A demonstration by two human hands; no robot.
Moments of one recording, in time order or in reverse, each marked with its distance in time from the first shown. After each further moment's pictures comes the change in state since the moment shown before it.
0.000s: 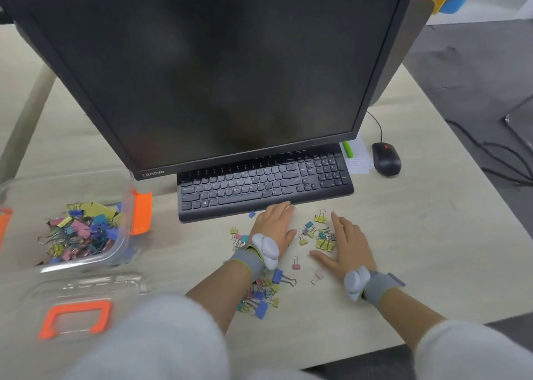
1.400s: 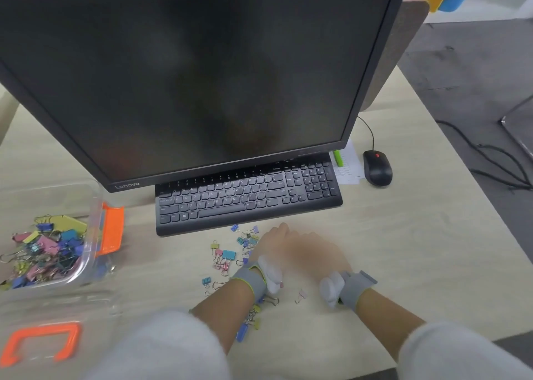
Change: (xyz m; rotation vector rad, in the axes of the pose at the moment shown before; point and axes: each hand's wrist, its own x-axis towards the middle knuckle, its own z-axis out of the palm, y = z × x) left_hand 0.028 0.026 0.036 0.031 -0.058 0.058; right_hand 0.034 -0.018 -0.012 0.082 -0.090 -0.140
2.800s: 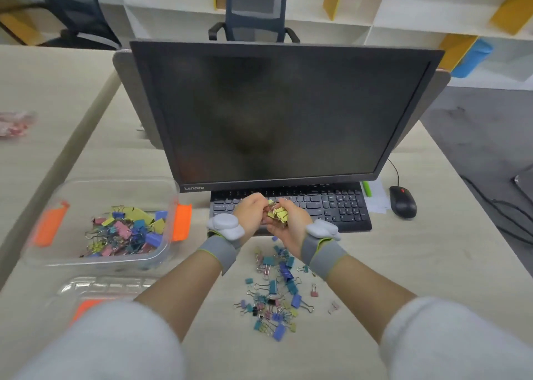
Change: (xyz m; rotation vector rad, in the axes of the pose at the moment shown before) left_hand -0.076 -0.074 -0.149 -1.004 0.383 -0.488; right_hand 0.065 -0.190 -0.069 1.672 -0.103 0.680
